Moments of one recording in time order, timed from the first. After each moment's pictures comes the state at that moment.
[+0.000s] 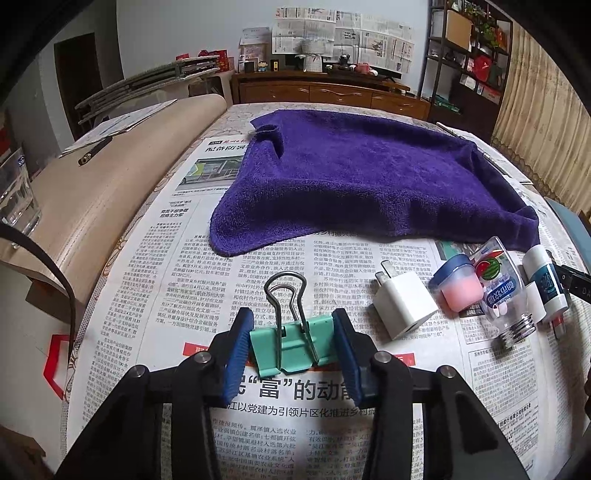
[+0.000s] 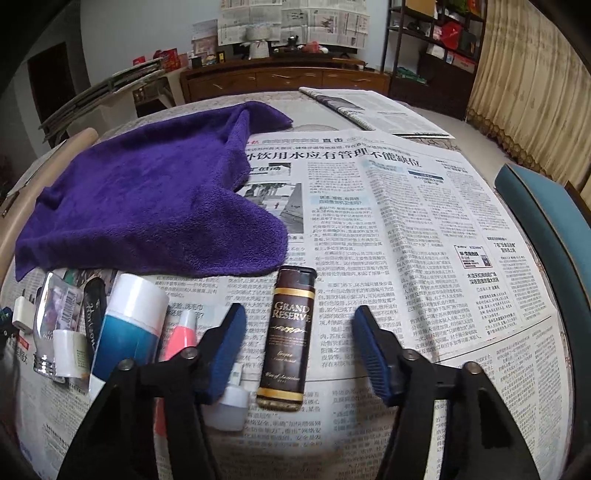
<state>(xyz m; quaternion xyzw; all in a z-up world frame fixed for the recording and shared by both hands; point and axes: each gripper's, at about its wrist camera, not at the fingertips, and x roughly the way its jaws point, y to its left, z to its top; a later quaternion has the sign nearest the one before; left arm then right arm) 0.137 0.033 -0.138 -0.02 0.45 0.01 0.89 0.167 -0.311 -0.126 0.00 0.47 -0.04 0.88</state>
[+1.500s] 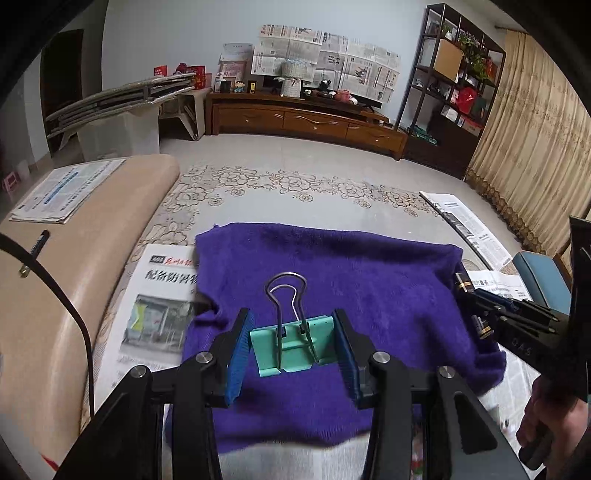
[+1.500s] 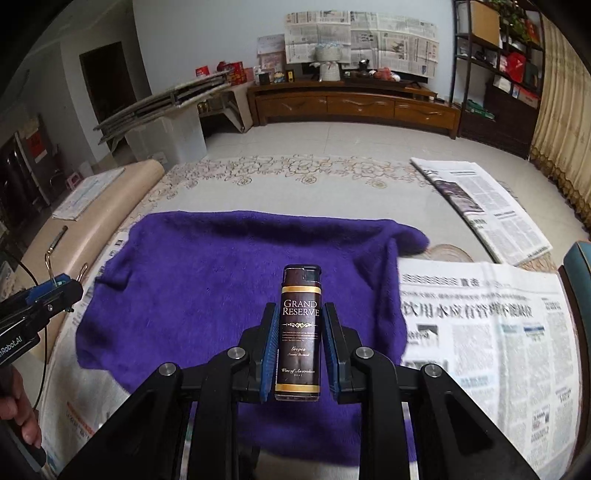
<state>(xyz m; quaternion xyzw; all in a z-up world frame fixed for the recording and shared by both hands) 0.286 0.025 -0.067 -0.06 0.41 -0.05 0.91 0.302 -0.218 -0.065 0.00 0.44 0.08 0.89</state>
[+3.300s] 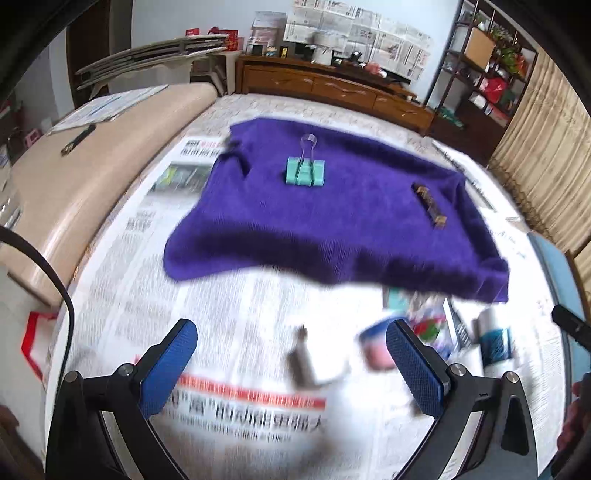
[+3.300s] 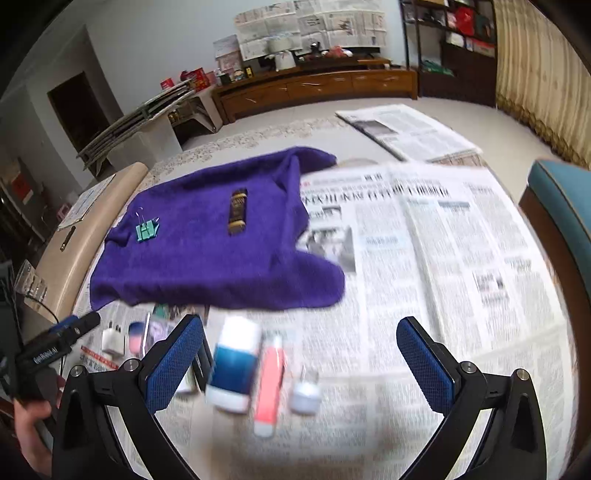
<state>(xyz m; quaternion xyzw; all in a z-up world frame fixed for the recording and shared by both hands) 0.159 0.007 -0.109 -0.08 0.47 0.01 0.88 0.162 -0.311 -0.065 0.09 0.47 0.04 0.88</state>
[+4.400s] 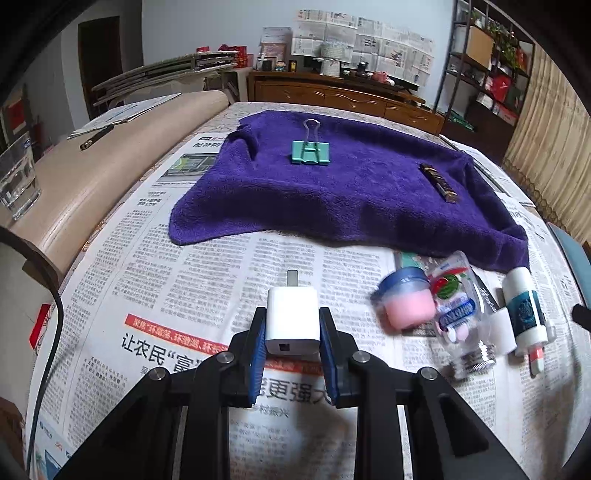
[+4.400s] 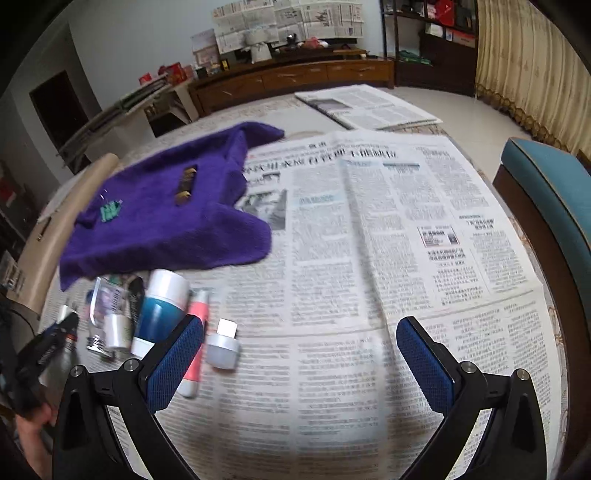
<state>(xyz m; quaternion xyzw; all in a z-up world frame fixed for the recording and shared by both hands) 0.129 -0.013 -0.131 -0.05 0.44 0.04 0.90 0.138 -0.357 -0.095 0.08 0.49 0.00 0.87</state>
